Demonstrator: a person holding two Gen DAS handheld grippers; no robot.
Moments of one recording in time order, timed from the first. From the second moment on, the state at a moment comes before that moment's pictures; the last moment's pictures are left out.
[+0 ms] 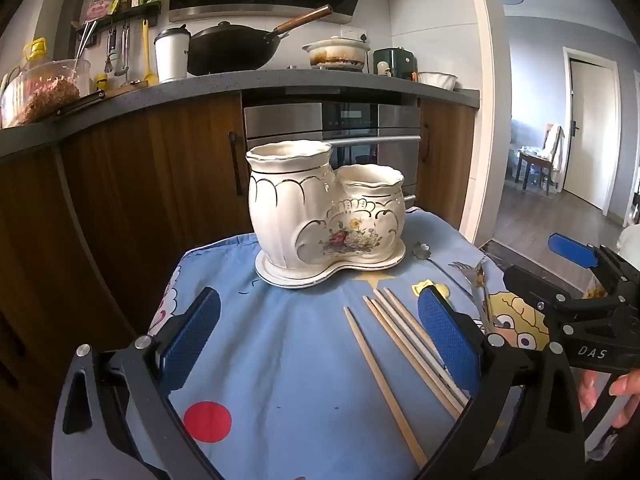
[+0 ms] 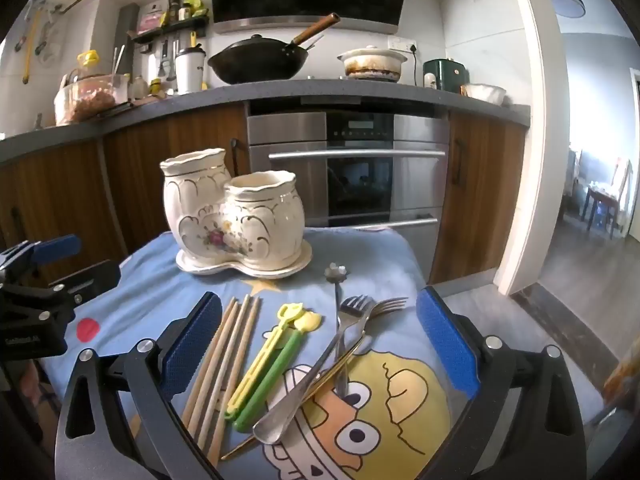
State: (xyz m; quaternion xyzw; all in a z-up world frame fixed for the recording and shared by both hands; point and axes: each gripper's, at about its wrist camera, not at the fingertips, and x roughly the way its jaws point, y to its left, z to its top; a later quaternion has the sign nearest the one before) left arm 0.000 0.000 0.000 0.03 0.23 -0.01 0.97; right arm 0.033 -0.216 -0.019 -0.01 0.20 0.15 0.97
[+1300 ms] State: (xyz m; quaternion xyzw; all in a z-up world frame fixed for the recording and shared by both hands) left arm 0.000 0.005 -0.002 0.02 0.22 0.00 0.97; right arm 0.034 -0.218 -0.020 -0.01 0.20 0.15 0.97
